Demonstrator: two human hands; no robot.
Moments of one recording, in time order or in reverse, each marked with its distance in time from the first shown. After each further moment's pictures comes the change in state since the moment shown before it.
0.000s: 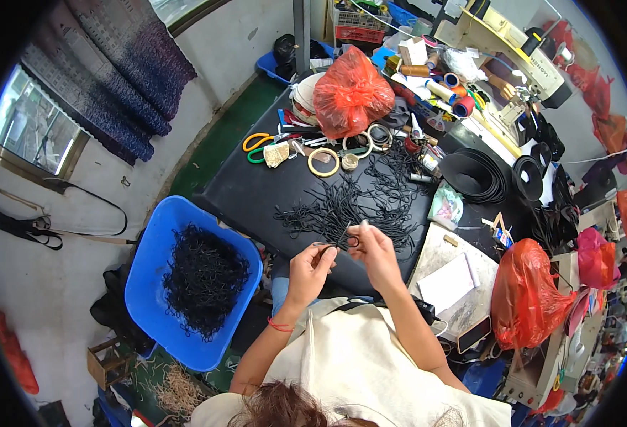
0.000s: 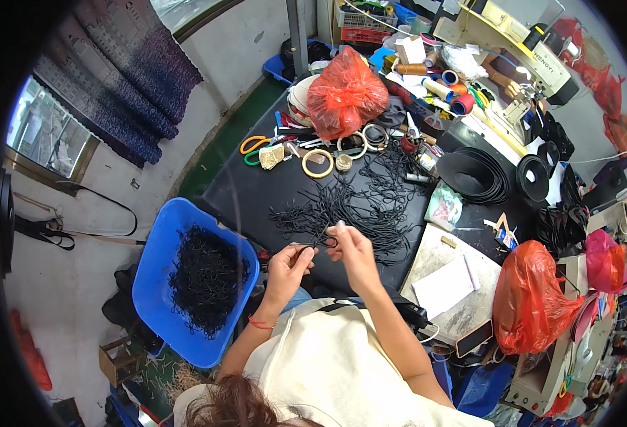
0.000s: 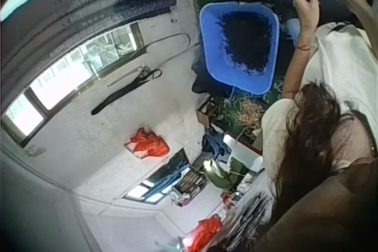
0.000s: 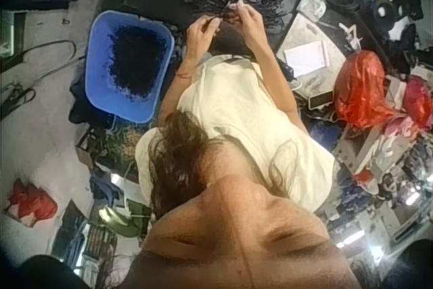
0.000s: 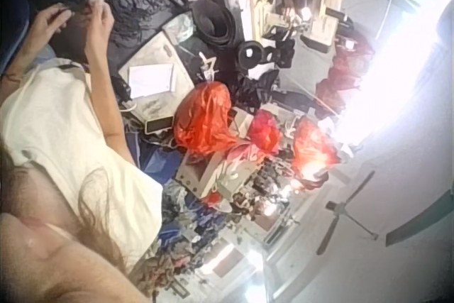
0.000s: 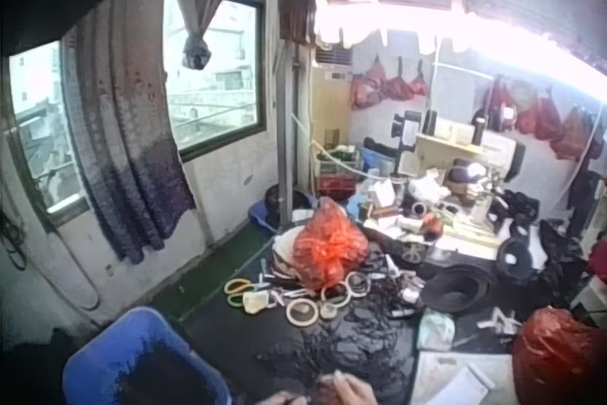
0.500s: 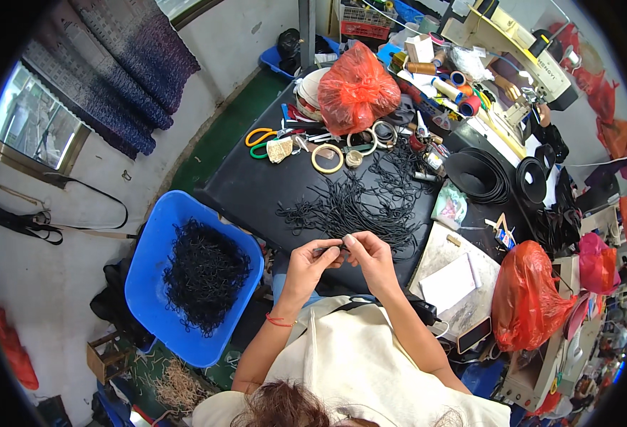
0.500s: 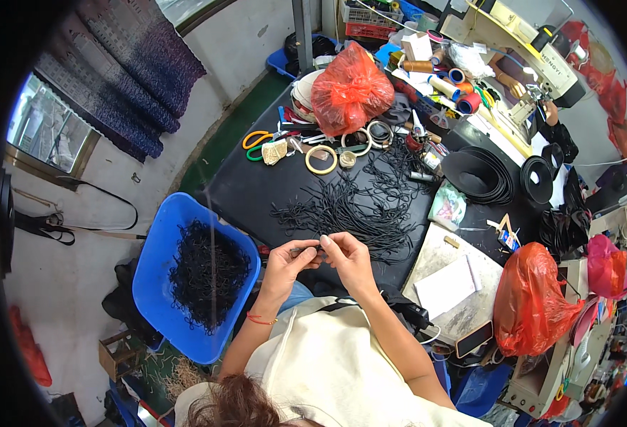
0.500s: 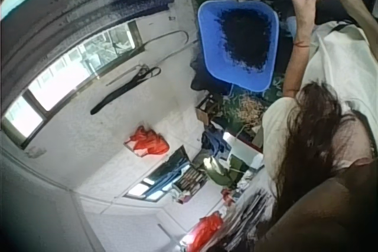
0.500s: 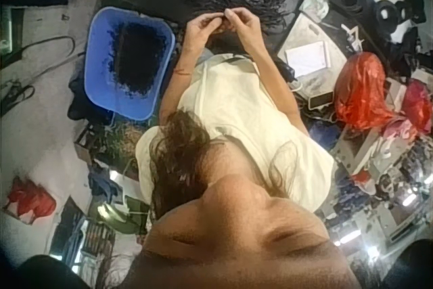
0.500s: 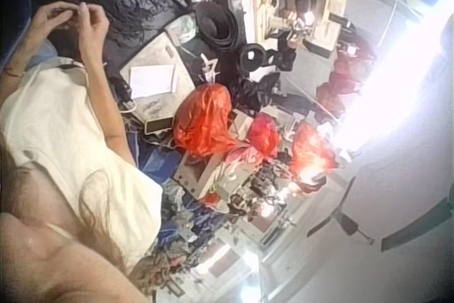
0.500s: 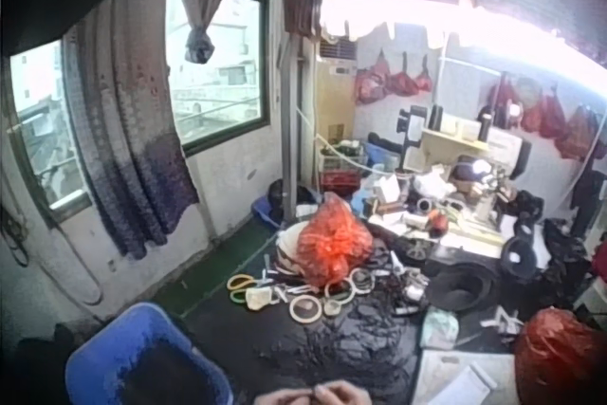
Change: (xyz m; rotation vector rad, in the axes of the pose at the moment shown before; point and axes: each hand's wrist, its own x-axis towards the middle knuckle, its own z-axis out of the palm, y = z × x) left_hand 0.009 -0.004 -0.010 -0.381 -0.128 -0.093; right_hand -0.004 0.015 -0.003 -0.311 -0.110 -0.140
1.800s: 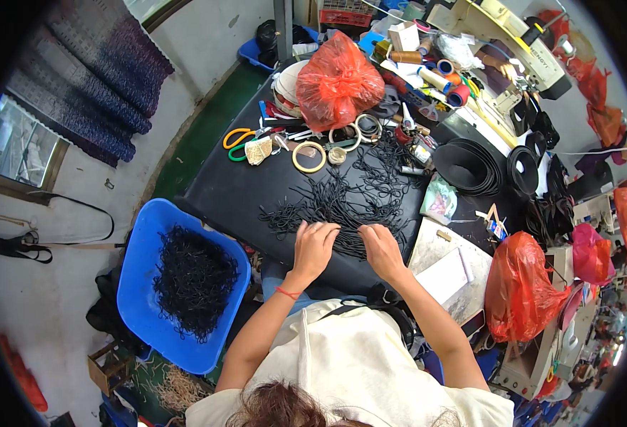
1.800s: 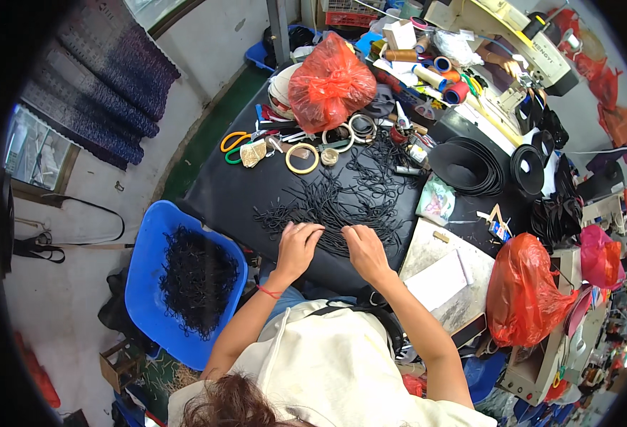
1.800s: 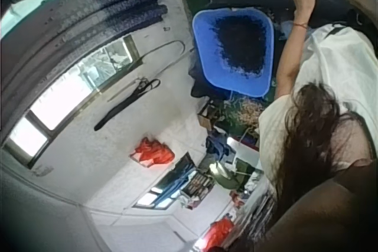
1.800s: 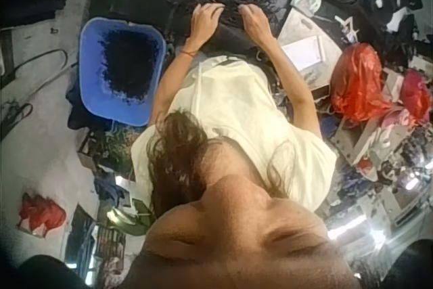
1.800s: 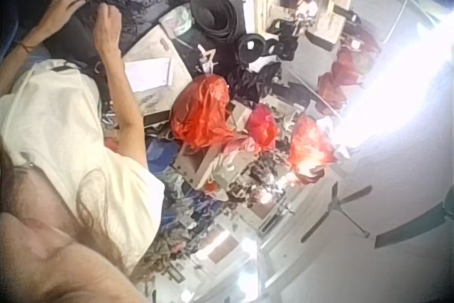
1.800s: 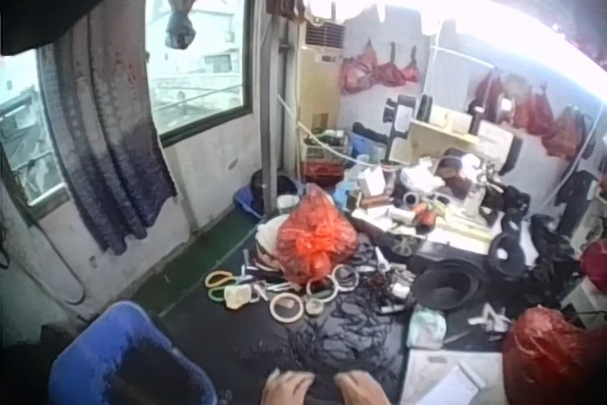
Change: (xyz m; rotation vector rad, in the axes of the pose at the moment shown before) left_hand 0.080 -0.049 -0.002 1.140 -0.025 0.424; right_hand 0.048 0.038 -0.077 -1.121 0.004 -0.731
